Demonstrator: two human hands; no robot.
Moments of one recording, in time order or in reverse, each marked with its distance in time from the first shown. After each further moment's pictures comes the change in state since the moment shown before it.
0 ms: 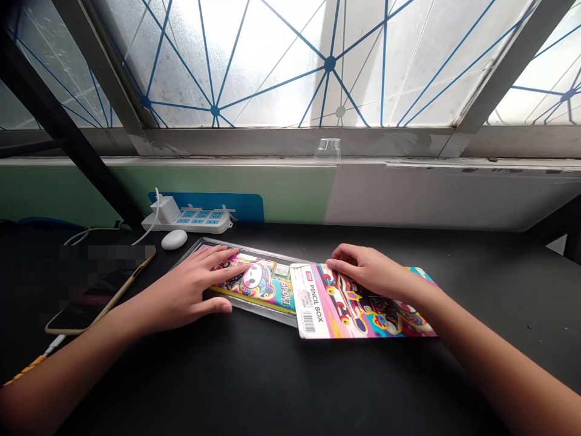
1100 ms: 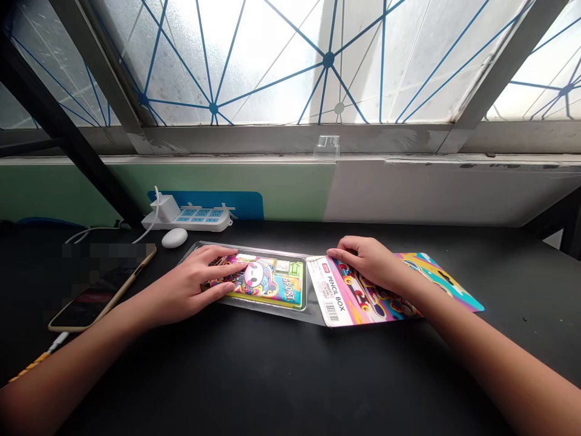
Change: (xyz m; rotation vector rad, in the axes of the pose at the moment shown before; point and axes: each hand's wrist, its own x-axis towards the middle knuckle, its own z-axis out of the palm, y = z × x) left_hand -0.002 0.000 0.000 -0.134 0.091 0.005; right_hand 0.006 0.009 0.001 0.031 0.141 -0.067
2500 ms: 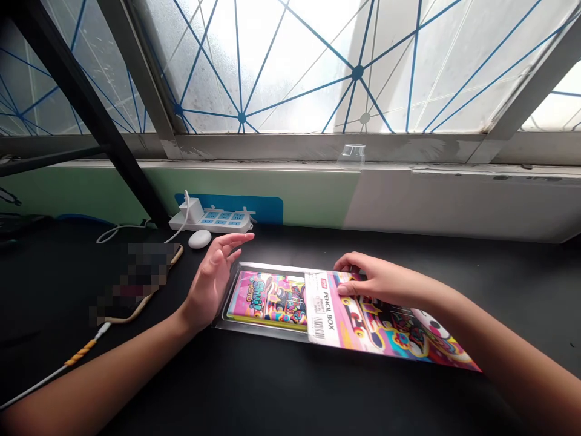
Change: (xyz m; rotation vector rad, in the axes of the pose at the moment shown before) left_hand 0.003 0.018 0.023 -0.914 0.619 -0.146; right_hand -0.003 -0.046 -0.001 -0.054 -0.313 0.033
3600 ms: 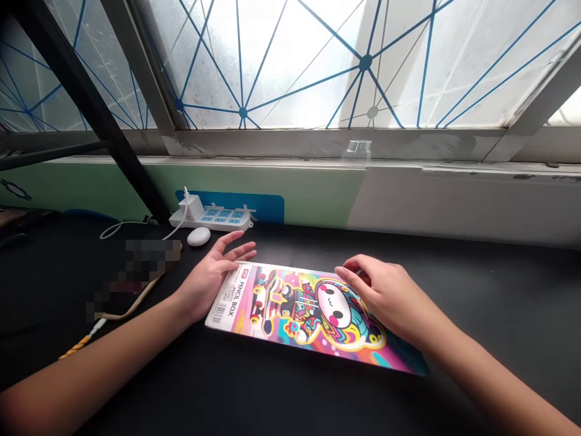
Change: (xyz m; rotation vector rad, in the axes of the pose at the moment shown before) left_hand 0.013 -0.011 -0.005 -0.476 0.127 -0.605; right_hand -0.016 -0.005 0.035 -0.040 0.377 0.017
